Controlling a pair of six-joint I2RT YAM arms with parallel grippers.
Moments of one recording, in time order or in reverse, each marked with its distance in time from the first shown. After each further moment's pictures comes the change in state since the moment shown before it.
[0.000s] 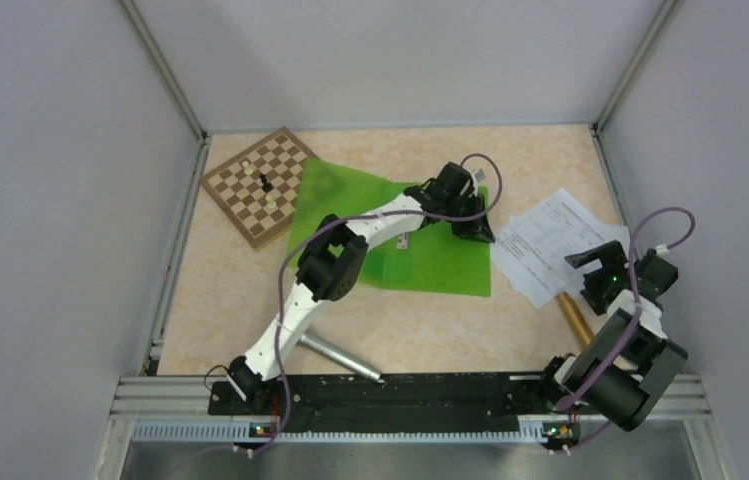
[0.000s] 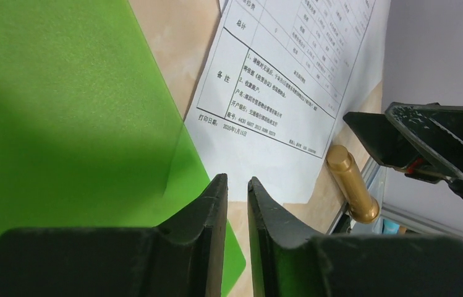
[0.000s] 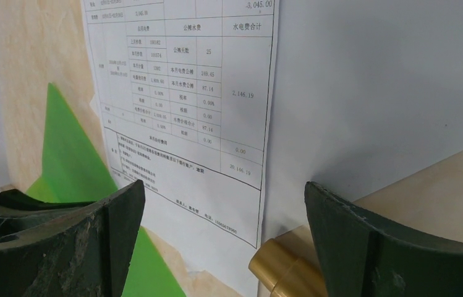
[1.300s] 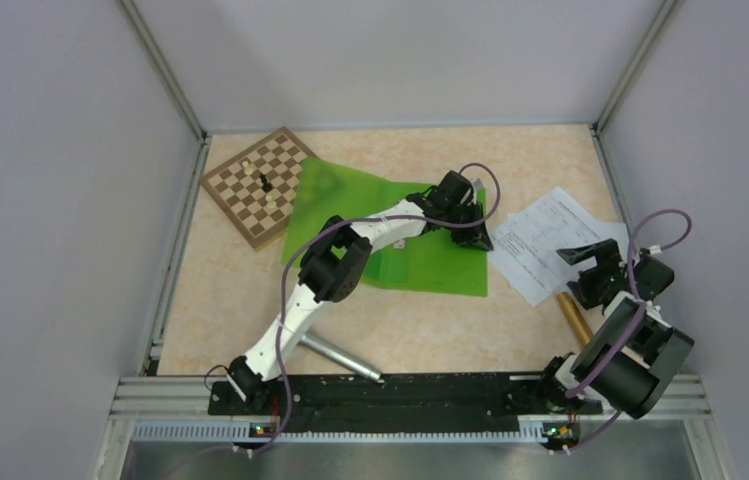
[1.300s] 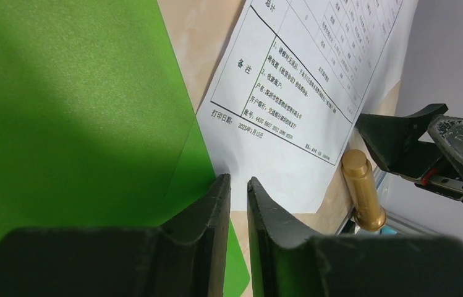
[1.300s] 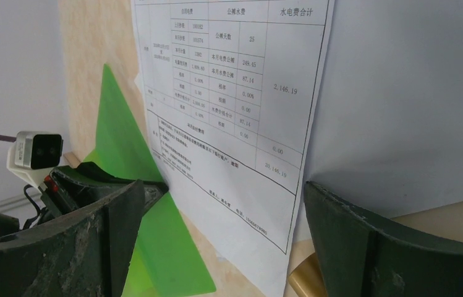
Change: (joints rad) left arm -0.012 0.037 -0.034 0.019 -0.034 -0.051; right arm 0.000 0.066 -0.048 0.159 -0.165 0.098
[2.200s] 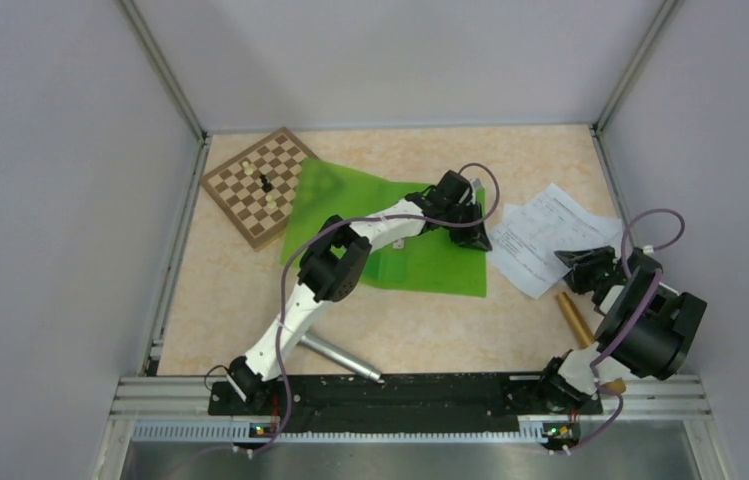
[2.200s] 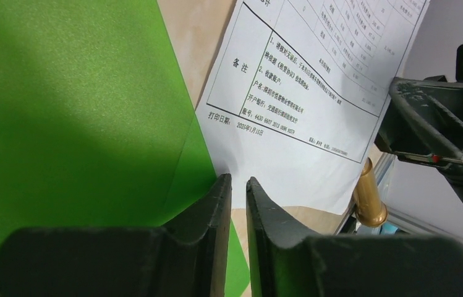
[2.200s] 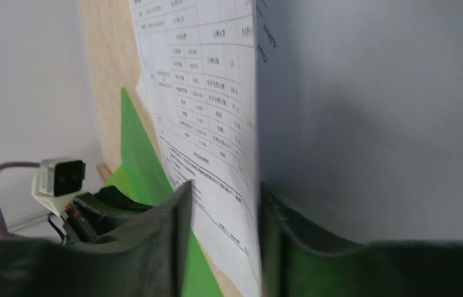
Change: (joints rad) left arm 0.006 0.000 0.000 -0.007 0.013 0.008; right arm 0.067 0.213 -0.017 0.336 -0.028 0.192
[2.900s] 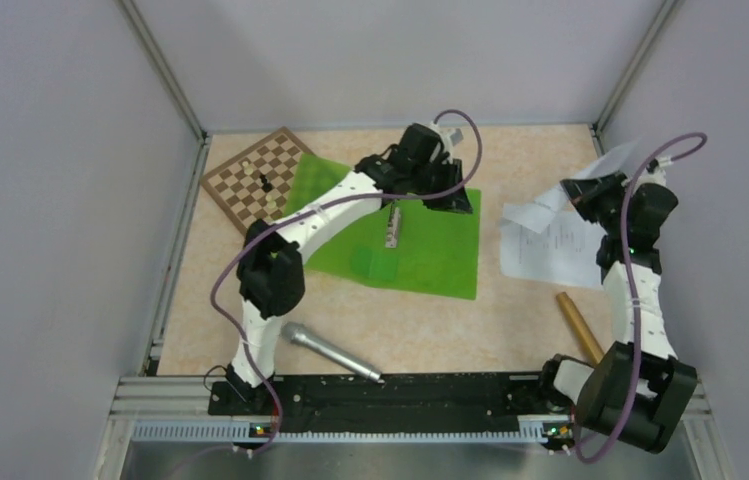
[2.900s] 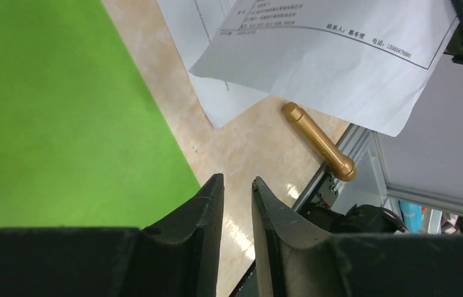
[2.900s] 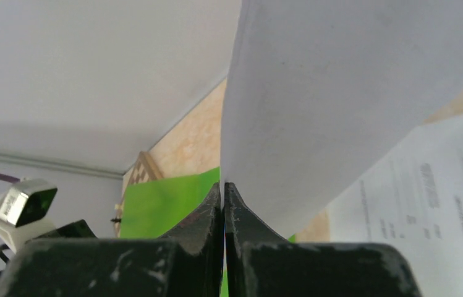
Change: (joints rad) left arm 0.032 -0.436 -0.146 -0.208 -0.073 0.200; right arm 0.224 -0.356 0.341 -0.255 0.143 -0.050
